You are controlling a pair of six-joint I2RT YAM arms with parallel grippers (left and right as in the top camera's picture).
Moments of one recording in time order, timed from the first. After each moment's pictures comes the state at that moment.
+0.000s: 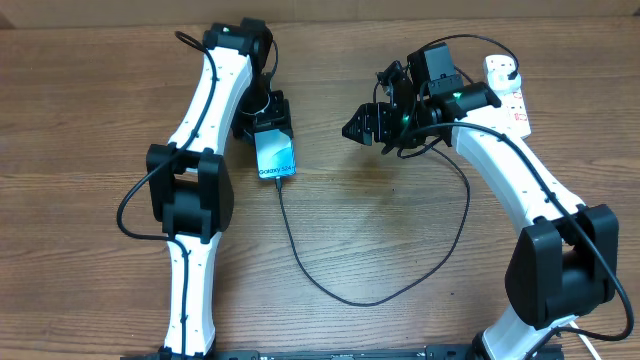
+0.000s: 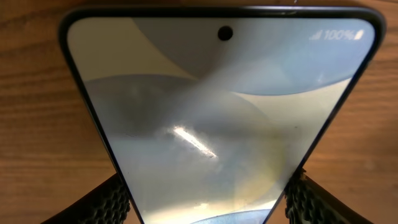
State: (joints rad) left arm -0.21 2.46 2.30 -1.50 0.16 -0.34; right arm 0.28 1.84 1.49 -0.77 -0.54 0.28
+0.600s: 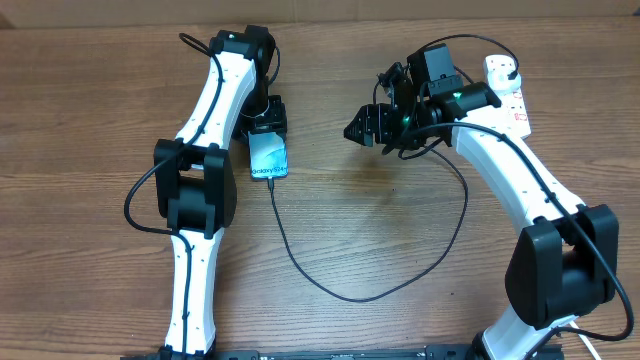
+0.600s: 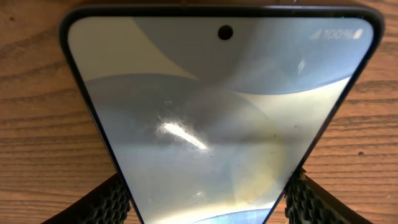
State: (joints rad) left arm -0.21 2.51 2.30 -1.44 0.06 -0.34; right arm 0.28 1.84 1.49 -0.79 -0.51 0.28
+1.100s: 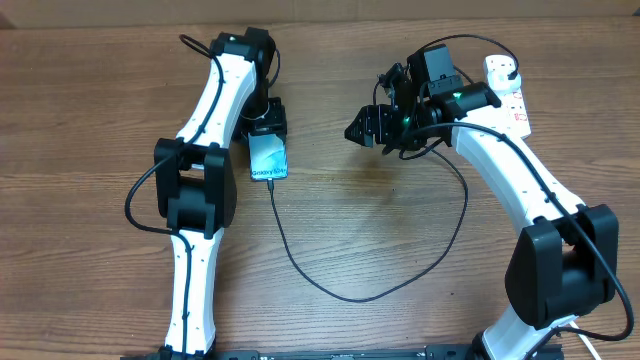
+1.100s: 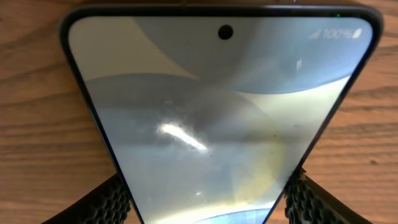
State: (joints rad) left arm -0.21 2.51 2.27 -1.42 0.05 -0.34; right arm 0.28 1.84 1.49 -0.79 -0.50 0.28
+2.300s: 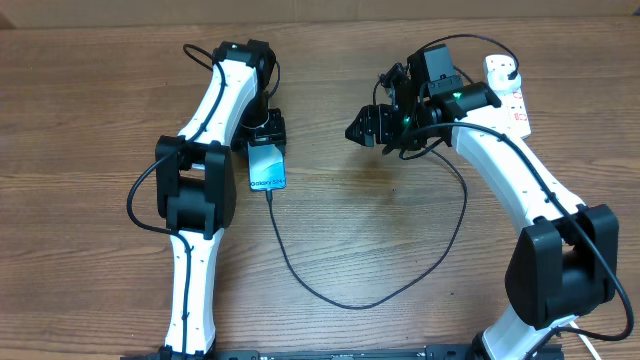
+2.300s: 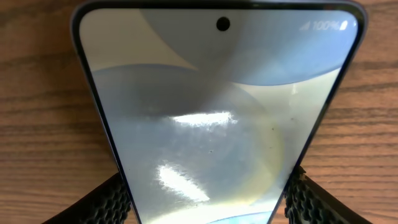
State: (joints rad) left arm -0.21 2.51 2.20 -1.43 0.06 -0.34; right arm 0.28 1.84 1.49 -0.80 -0.49 0.28
